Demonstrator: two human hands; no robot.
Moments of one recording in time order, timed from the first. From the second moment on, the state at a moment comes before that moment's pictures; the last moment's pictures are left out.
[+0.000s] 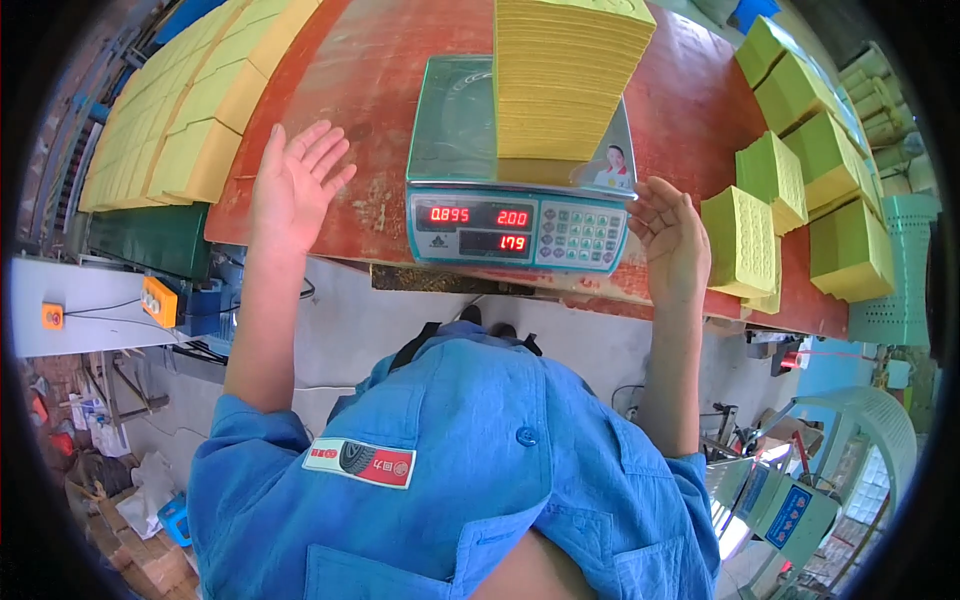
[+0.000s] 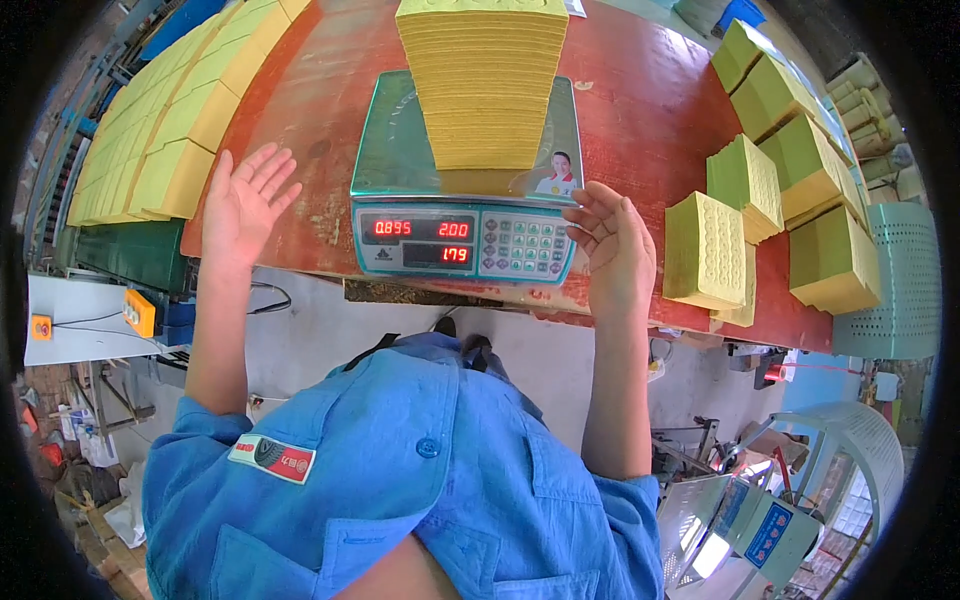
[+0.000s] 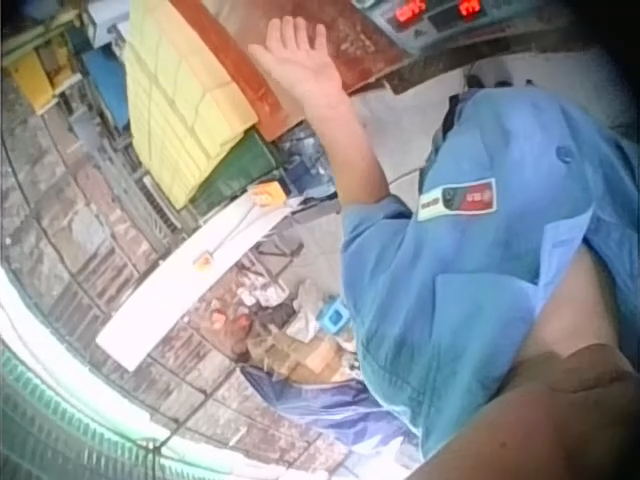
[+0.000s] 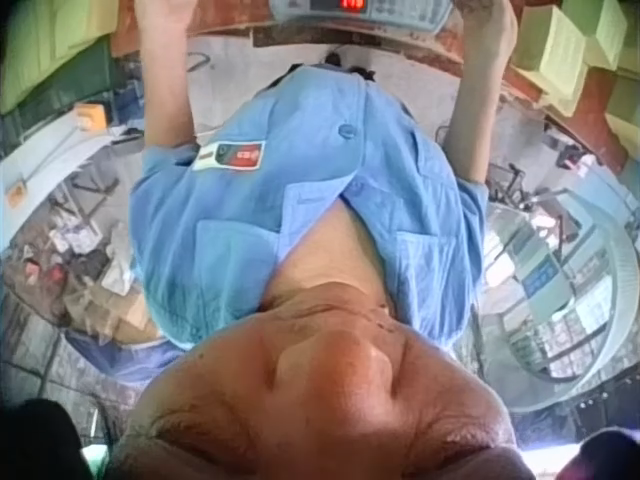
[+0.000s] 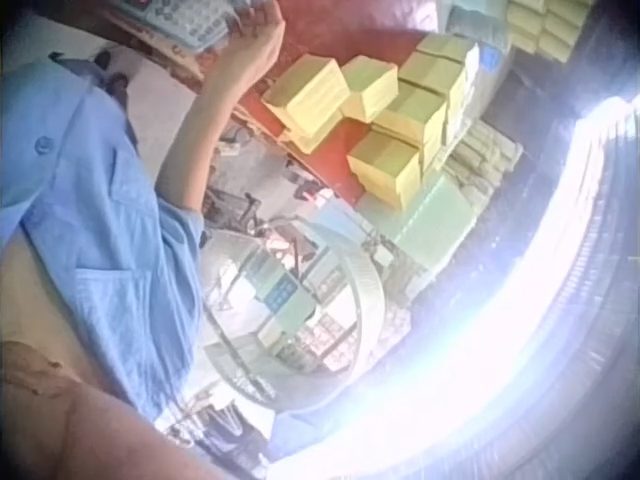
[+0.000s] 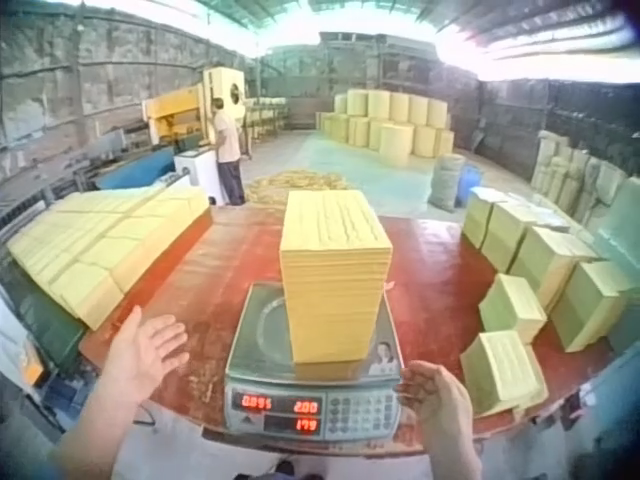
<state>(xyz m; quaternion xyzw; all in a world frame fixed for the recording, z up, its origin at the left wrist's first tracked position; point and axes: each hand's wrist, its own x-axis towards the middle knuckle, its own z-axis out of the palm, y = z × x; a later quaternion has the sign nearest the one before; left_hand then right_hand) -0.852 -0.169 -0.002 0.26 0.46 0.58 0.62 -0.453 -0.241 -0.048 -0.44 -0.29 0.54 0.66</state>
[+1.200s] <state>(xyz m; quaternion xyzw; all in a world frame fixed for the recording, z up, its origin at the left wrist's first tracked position) -0.719 -0.028 0.088 0.53 0.36 0.13 0.76 -0.539 -0.274 -0.098 -0.51 -0.23 0.57 0.60</state>
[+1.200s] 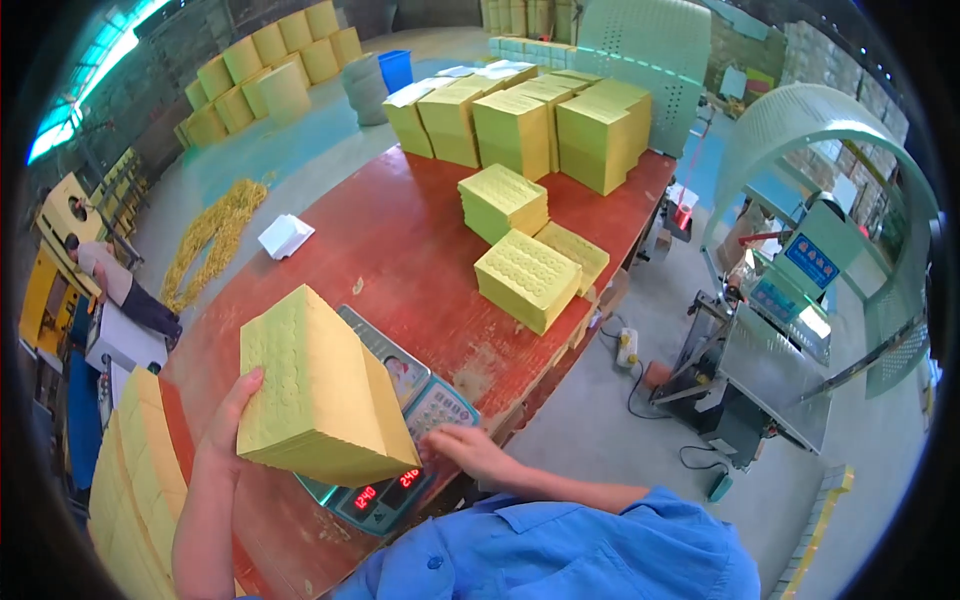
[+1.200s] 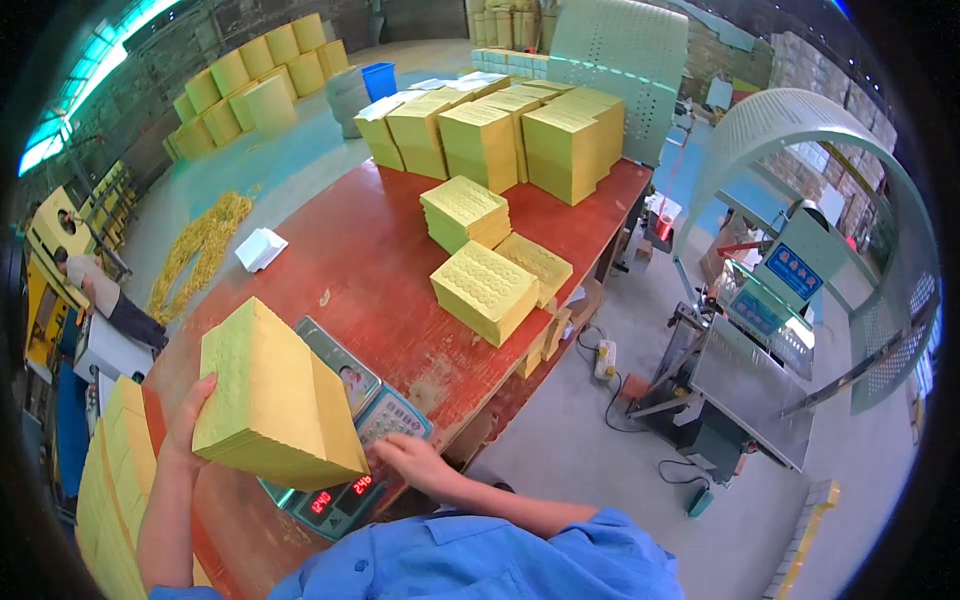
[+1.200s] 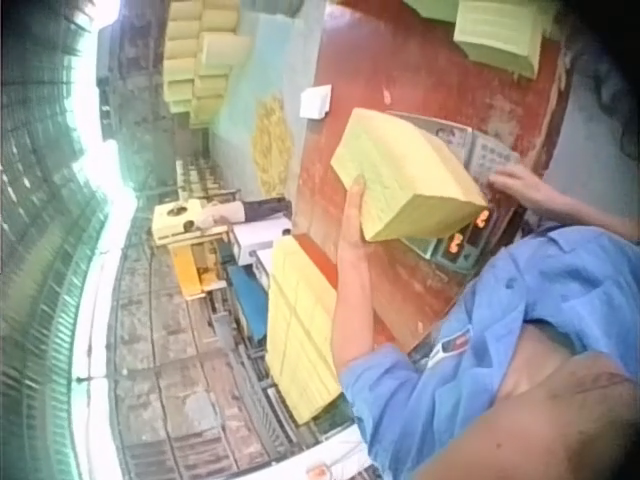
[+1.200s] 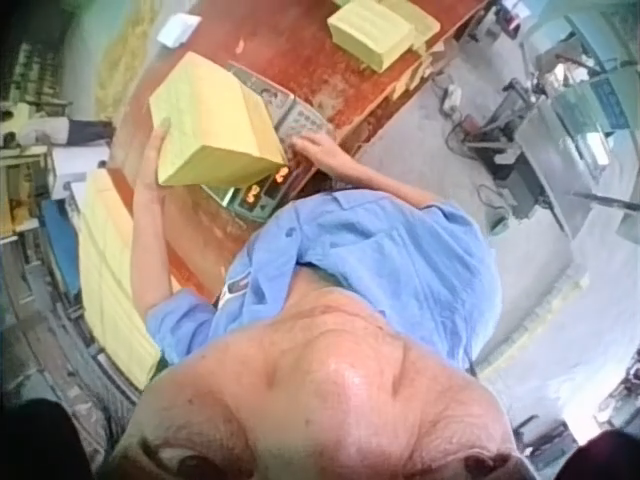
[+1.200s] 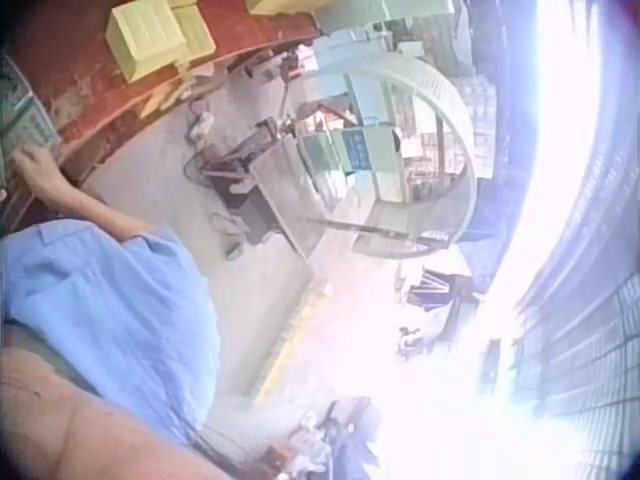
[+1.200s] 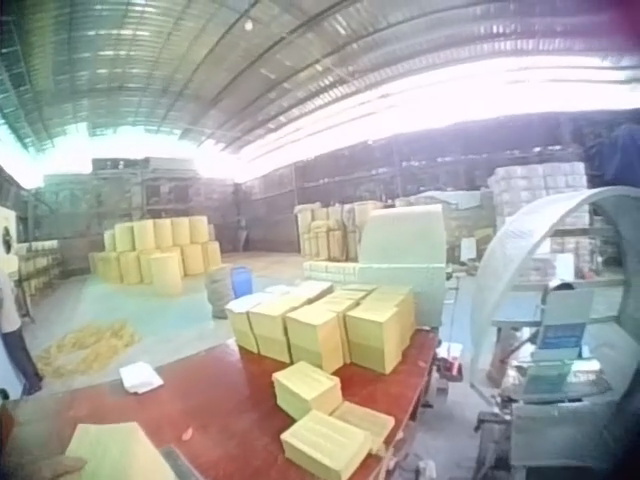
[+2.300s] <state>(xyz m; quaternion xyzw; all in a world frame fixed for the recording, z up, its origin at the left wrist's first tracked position) -0.231 -0.173 0.076 0.50 0.21 0.14 0.83 -0.046 -0.364 -0.062 -0.36 -0.14 0.40 0.83</state>
